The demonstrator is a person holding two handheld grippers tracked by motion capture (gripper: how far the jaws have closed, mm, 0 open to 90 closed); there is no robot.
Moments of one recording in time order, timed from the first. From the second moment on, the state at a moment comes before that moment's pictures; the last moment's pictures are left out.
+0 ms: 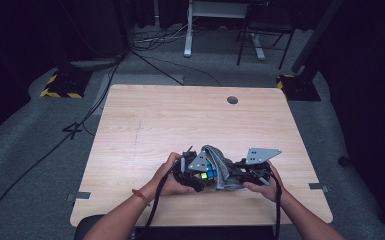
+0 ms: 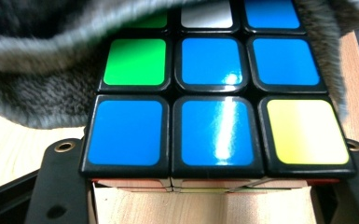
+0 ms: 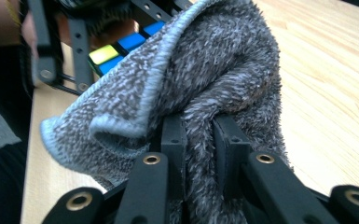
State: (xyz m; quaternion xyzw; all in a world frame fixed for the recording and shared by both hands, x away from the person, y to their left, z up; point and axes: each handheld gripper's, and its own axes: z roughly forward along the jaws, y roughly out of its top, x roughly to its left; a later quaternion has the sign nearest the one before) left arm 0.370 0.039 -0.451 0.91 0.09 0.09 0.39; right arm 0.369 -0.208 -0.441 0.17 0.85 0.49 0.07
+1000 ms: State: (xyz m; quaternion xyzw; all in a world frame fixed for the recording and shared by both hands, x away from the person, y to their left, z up) left arm 0.364 0.041 -0.445 0.90 0.07 0.11 0.41; right arm 0.376 -0.209 -0.448 0.19 0.86 0.46 0.07
